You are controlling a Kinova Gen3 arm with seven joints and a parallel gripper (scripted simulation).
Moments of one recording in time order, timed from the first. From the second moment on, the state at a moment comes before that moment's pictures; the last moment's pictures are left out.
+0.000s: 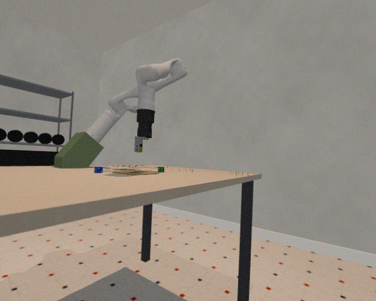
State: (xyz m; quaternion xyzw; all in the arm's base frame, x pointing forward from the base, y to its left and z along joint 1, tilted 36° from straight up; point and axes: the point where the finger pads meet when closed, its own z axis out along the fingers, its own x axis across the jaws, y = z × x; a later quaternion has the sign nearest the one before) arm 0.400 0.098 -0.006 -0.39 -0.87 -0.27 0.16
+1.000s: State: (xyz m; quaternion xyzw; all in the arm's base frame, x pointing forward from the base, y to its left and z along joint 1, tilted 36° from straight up) arm 0.404 0.105 -0.005 -0.39 -0.85 -0.34 0.12
